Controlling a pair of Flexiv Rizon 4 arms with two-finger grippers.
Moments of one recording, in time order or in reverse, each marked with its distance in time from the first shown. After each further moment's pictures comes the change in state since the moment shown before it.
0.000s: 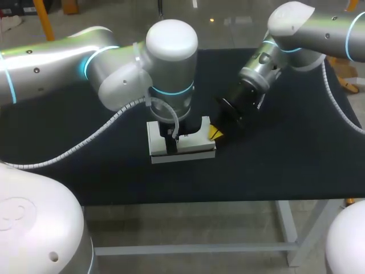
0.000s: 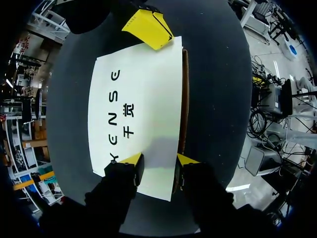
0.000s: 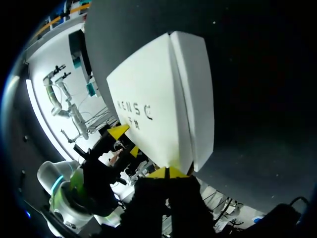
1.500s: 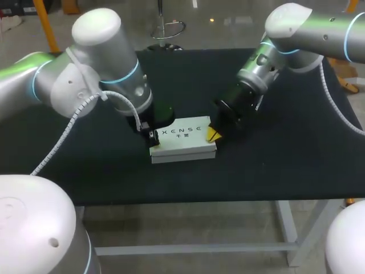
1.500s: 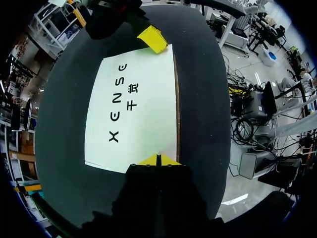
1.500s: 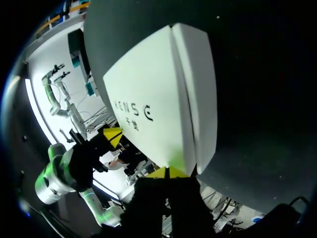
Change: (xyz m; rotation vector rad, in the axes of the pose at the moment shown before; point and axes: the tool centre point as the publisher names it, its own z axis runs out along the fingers) left arm -0.003 0.036 -0.005 0.248 0.137 0.044; right arm -0.001 0.000 0.007 0.004 -0.010 0.000
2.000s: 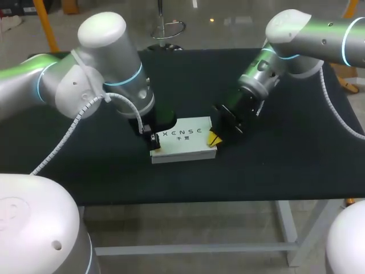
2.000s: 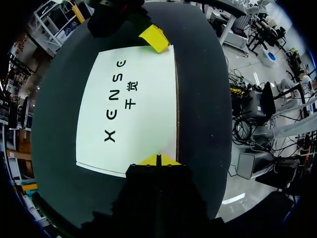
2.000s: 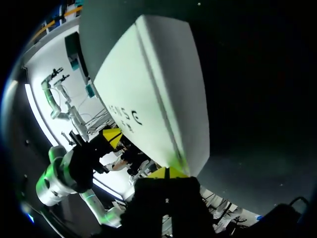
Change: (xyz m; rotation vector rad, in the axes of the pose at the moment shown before) left arm 0.004 0.002 0.013 -0.014 0.025 -0.013; right arm -0.014 0.005 0.009 0.013 0.024 0.032
